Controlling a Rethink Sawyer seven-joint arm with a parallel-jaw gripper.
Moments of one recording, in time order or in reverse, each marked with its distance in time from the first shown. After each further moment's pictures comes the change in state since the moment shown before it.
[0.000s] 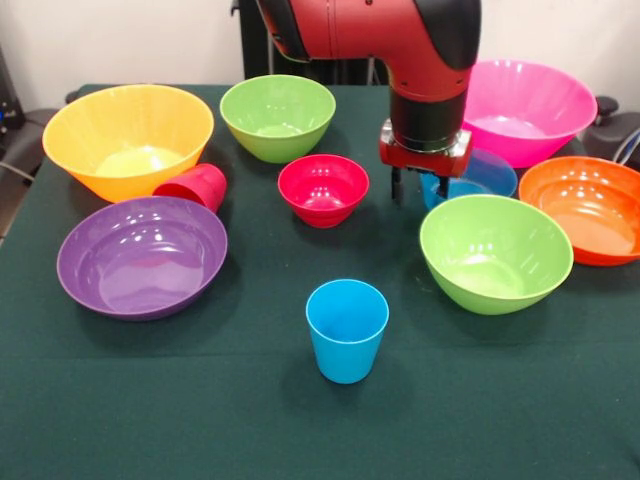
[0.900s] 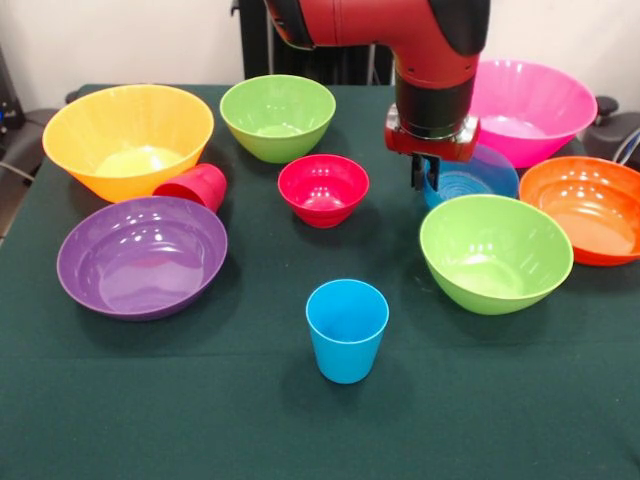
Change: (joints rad) arm 0.000 -0.037 0.012 0.006 0.000 0.077 0.000
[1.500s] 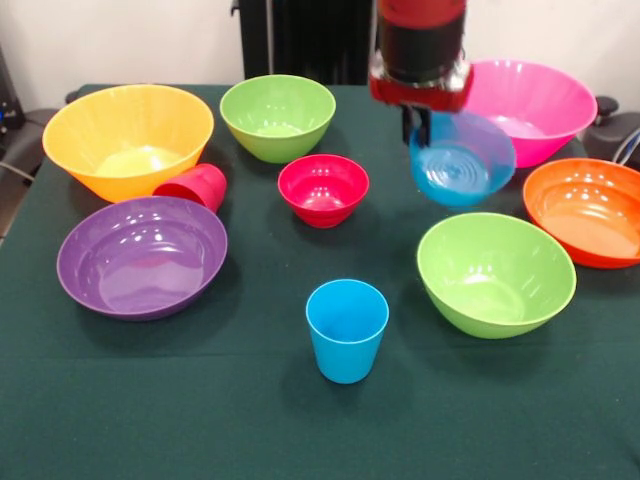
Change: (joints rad) arm -0.093 -0.181 0.058 0.069 0.007 0.172 0.000
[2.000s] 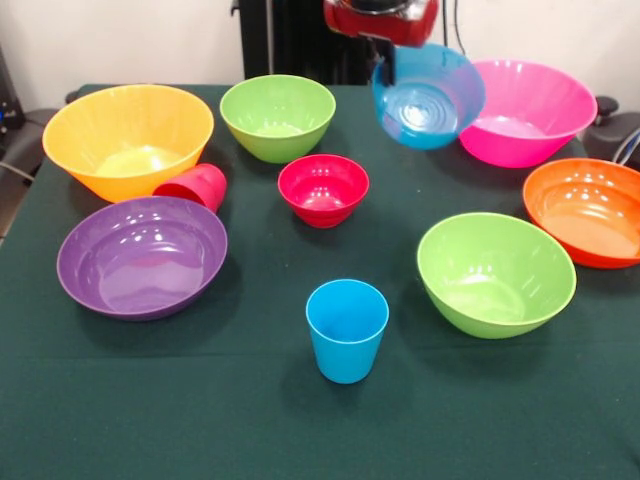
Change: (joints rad) arm -0.078 -0.139 0.013 0.010 -0.003 0.206 0.000
